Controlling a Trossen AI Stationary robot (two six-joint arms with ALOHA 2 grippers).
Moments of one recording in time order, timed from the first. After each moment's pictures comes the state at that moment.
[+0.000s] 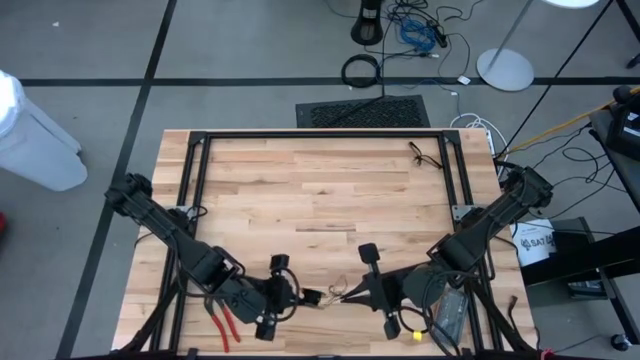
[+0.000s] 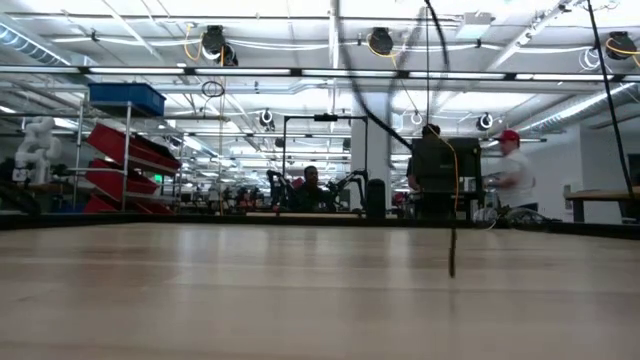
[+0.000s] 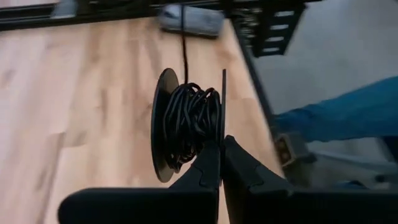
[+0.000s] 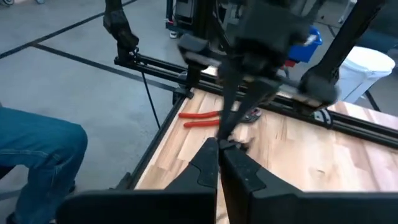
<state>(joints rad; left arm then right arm) -0.66 1.59 1.38 -0.46 -0.38 -0.33 0.66 1.53 1.43 -0.29 0.40 0.04</state>
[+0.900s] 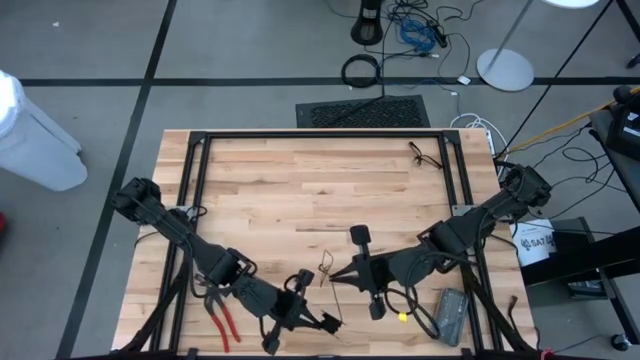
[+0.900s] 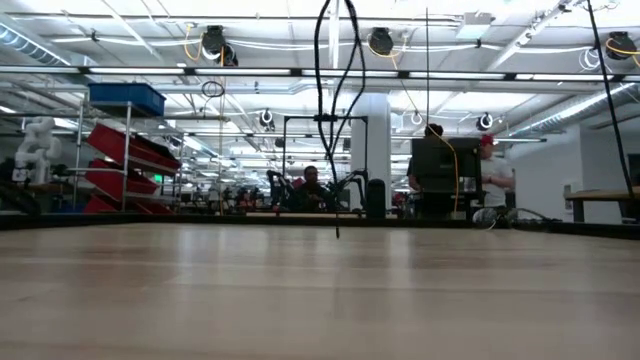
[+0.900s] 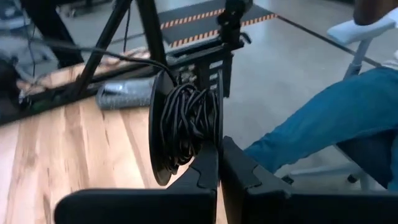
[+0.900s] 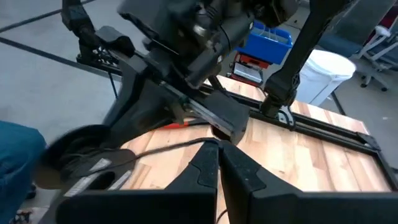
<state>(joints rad) -0.61 1.67 1.37 -0.12 -0.12 0.00 0.55 1.53 1.47 -0.31 0.40 -0.04</state>
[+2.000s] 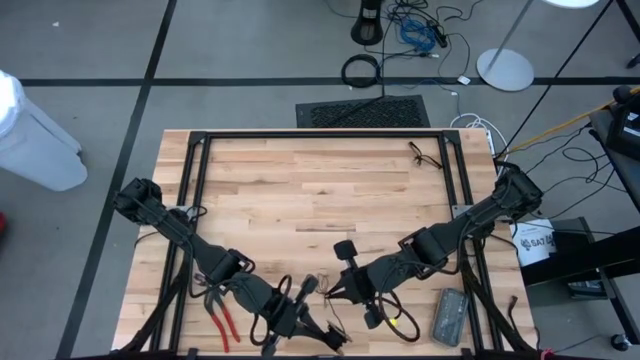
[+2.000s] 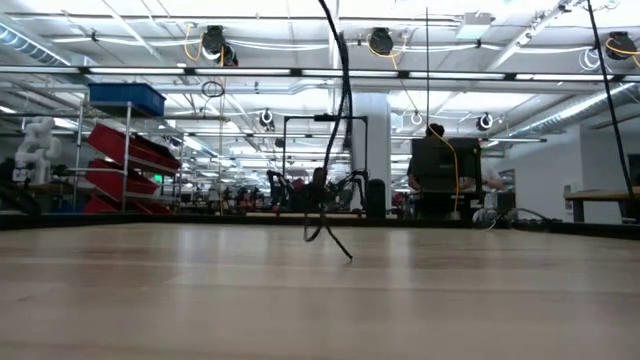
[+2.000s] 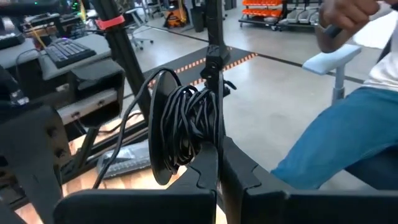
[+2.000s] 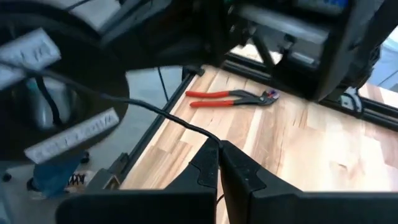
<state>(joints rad) -0.61 1.68 1.37 0.10 -0.05 0.20 0.52 1.62 1.47 -0.32 0.18 -0.02</state>
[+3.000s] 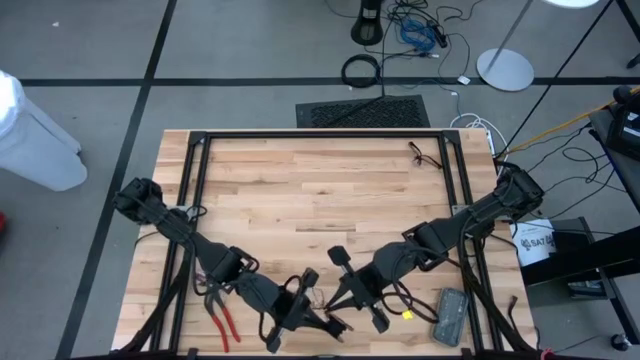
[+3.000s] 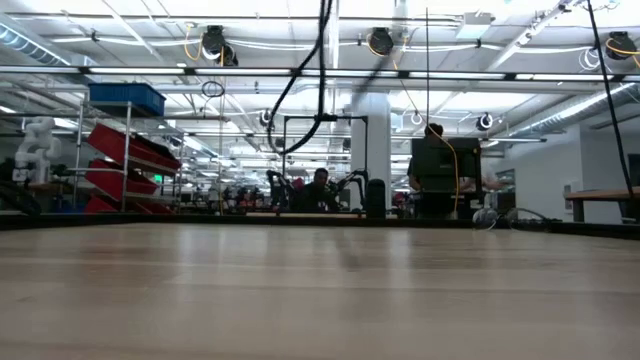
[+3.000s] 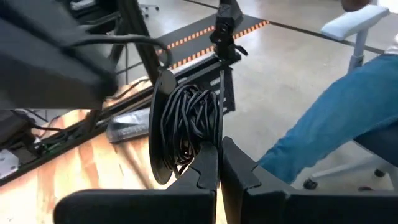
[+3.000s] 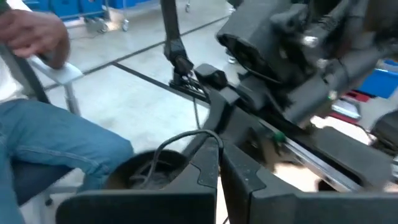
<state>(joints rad) -0.59 1.68 1.37 -0.03 -0.09 0.19 0.49 1.61 1.47 -0.14 -0.04 -0.07</state>
